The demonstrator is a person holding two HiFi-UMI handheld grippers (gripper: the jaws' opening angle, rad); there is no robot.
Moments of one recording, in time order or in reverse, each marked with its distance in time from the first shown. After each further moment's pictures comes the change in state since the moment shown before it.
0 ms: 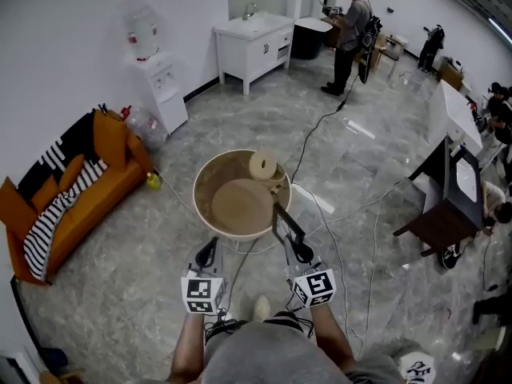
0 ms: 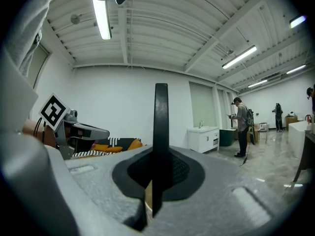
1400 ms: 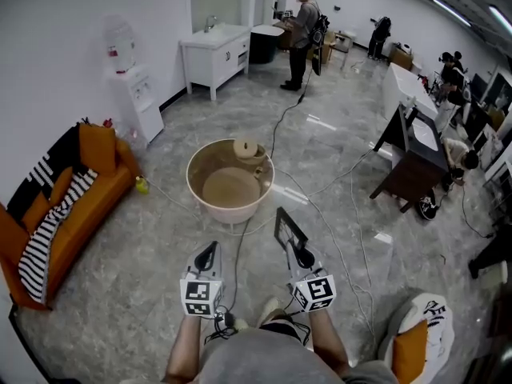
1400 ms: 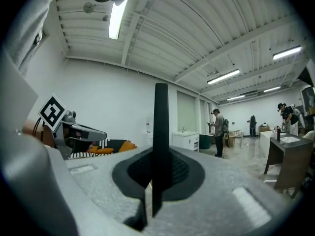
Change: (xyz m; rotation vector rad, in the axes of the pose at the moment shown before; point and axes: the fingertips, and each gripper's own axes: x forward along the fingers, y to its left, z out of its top) left arm -0.291 0.013 -0.052 0.046 -0.031 -0.232; right arm -0.209 0.264 0.008 -0.027 -0.040 -0.257
